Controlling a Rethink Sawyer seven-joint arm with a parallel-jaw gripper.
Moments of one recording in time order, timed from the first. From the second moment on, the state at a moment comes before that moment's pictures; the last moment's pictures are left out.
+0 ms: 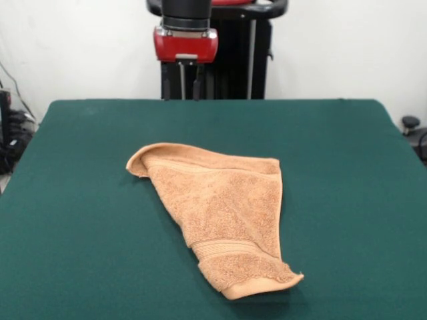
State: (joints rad) arm -0.51 -0.83 0.09 2.15 -0.46 0.06 1.57
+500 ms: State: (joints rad) arm -0.51 -0.83 0.09 2.15 -0.46 0.06 1.57
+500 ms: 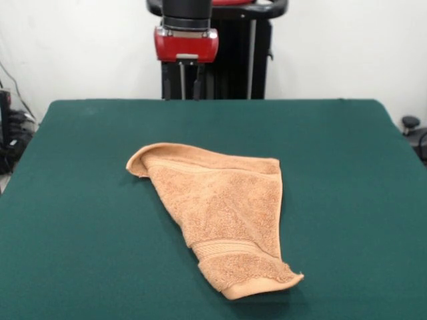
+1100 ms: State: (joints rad) arm -0.44 -0.74 0.08 2.15 -0.47 -0.01 1.57
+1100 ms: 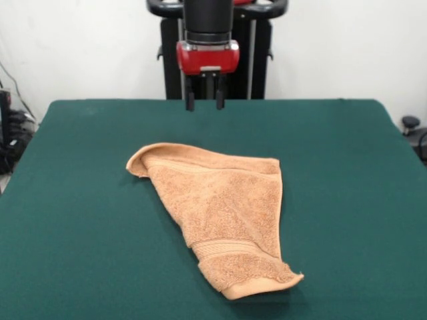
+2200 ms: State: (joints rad) arm -0.45 -0.71 0.07 2.15 -0.48 -0.03 1.57
